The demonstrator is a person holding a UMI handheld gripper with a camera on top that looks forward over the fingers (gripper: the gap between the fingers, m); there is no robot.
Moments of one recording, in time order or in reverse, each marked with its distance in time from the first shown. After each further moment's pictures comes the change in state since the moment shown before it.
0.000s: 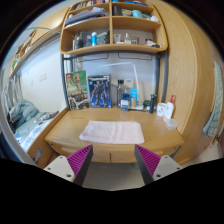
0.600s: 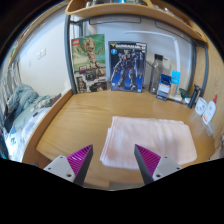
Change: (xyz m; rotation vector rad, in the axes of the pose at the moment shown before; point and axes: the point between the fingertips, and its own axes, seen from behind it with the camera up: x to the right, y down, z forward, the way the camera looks) arm -0.161 0.018 0.260 -0.223 -0.062 -0.051
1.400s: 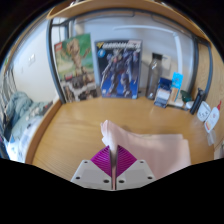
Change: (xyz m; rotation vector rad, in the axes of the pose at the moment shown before) arm 0.036 -0.063 0.055 -0.026 0.017 0.047
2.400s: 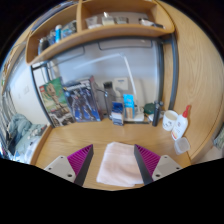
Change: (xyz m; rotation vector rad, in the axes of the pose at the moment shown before) arm 0.199 -0.064 -0.146 0.157 0.011 0.122
